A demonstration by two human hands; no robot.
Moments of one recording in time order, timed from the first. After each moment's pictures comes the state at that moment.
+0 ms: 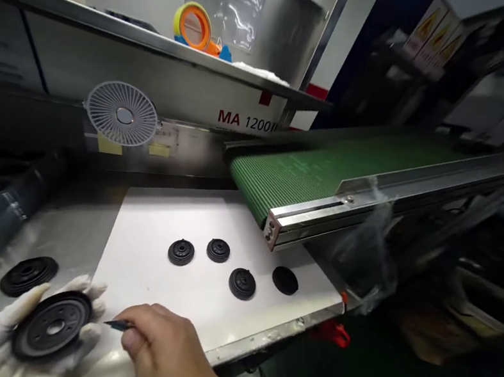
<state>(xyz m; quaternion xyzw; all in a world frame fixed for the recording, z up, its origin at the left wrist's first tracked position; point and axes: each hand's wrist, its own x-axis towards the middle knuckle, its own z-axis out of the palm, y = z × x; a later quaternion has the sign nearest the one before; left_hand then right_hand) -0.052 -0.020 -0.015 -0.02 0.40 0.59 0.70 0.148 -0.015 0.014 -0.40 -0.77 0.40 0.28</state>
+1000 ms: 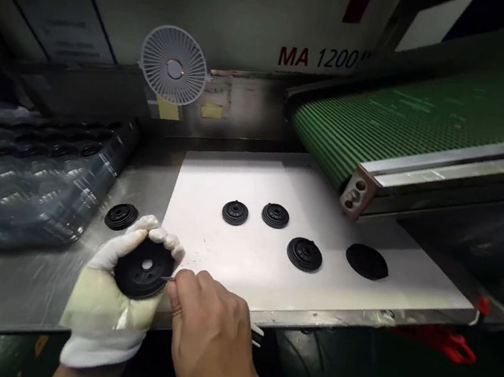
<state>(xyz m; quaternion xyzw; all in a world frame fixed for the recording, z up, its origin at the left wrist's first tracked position) 0.010 -0.022 0.012 0.04 0.31 0.74 0.60 0.131 -0.038 -0.014 -0.47 -0.82 0.17 0.27</state>
